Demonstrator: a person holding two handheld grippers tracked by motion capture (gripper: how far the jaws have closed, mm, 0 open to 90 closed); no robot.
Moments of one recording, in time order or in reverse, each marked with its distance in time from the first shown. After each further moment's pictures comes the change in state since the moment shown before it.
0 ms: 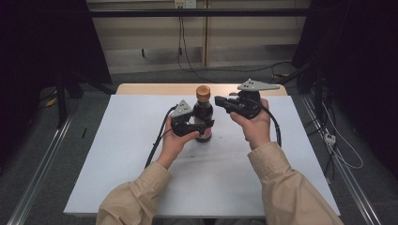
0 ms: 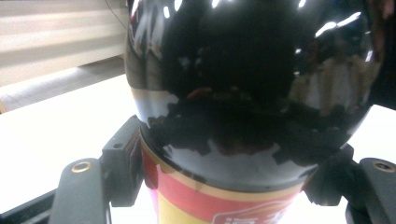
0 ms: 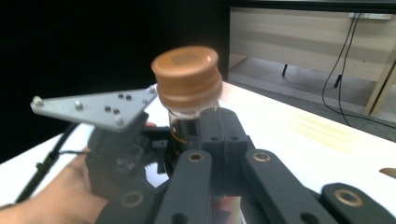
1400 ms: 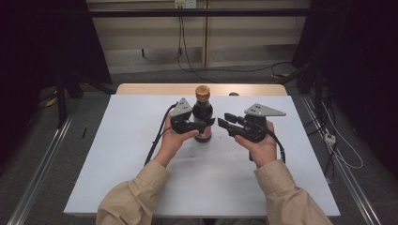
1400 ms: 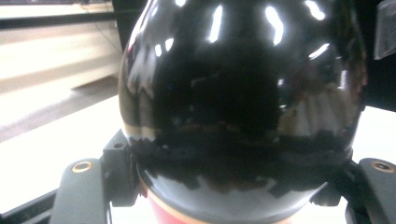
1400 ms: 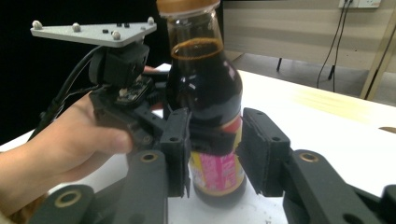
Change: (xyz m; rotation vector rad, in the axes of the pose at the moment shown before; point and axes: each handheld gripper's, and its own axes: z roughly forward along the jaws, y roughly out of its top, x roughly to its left) left arm 0.005 0.005 0.001 -0.035 -0.042 0.030; right arm 0.007 -0.058 -0.019 -0.021 -0.029 0.029
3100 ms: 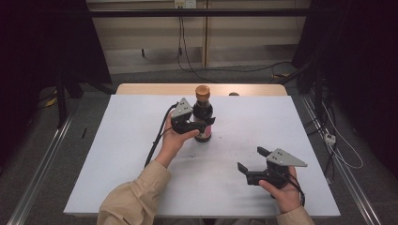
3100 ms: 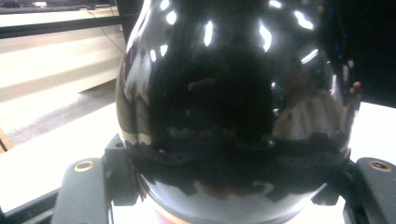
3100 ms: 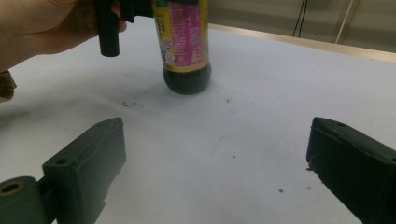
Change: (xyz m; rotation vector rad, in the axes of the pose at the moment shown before) left arm -0.001 0.001 0.000 -0.011 0.021 0.074; right arm -0.004 -0.115 -0.067 0.023 -0.120 -0.061
